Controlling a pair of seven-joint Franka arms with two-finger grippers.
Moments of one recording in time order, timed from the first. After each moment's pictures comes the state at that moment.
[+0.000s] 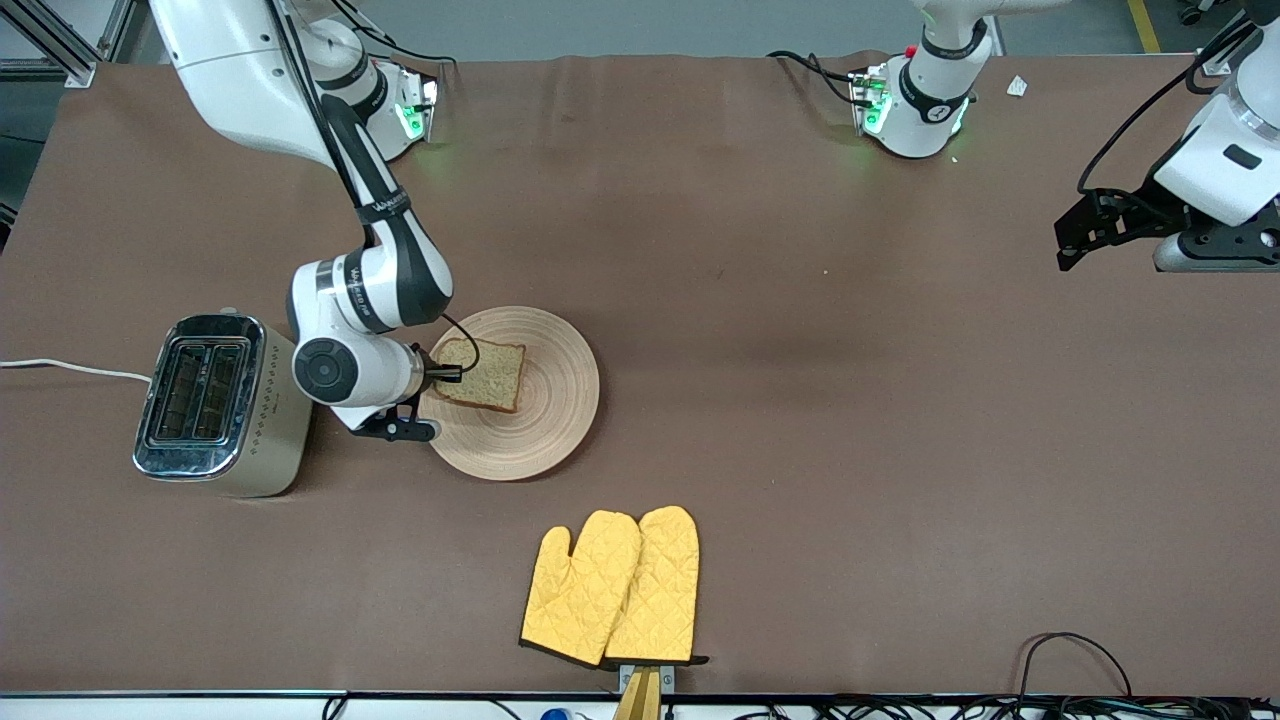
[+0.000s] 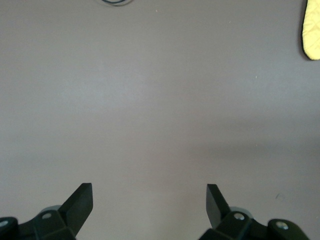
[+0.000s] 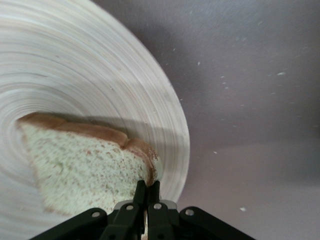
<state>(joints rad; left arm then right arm) 0.01 -0.06 -0.15 -1.64 0.04 1.65 -0.10 0.40 0.51 -0.11 -1.75 0.14 1.94 0.29</state>
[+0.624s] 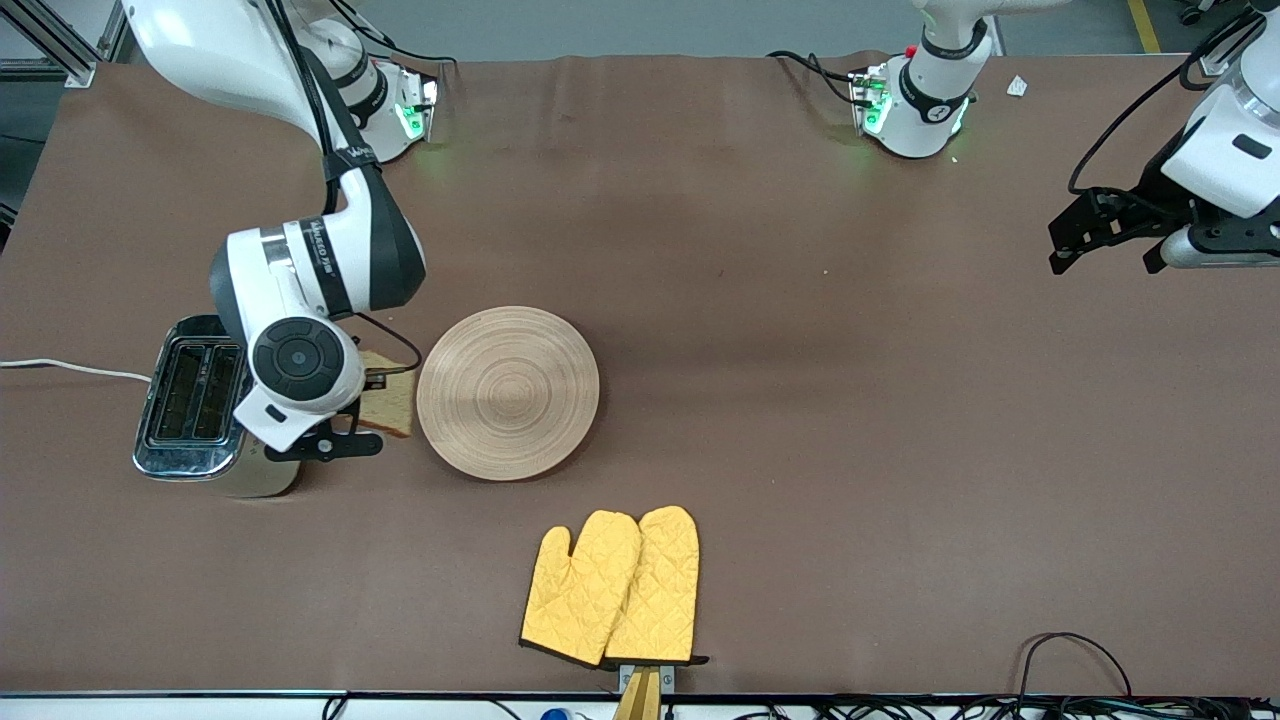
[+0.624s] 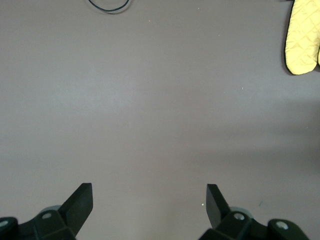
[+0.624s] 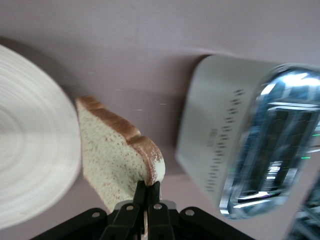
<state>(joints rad) 0.01 -0.07 -0.15 -1.63 0.01 1.67 -0.12 0.40 0.50 -0.12 -1.41 -0.30 1.56 0.18</state>
